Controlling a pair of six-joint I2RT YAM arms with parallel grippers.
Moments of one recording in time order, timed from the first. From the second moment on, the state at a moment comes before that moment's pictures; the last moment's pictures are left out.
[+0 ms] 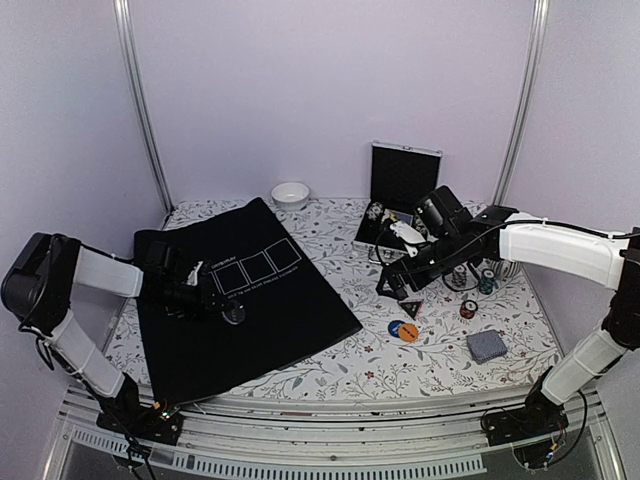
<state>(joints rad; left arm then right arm) -0.15 1.58 0.60 0.01 0.73 -0.47 0.71 1.53 1.18 -0.62 -0.14 0.08</state>
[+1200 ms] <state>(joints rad) -0.24 1.31 0.73 -0.16 0.41 -0.37 0.71 1.63 1.18 -0.79 0.07 0.21</state>
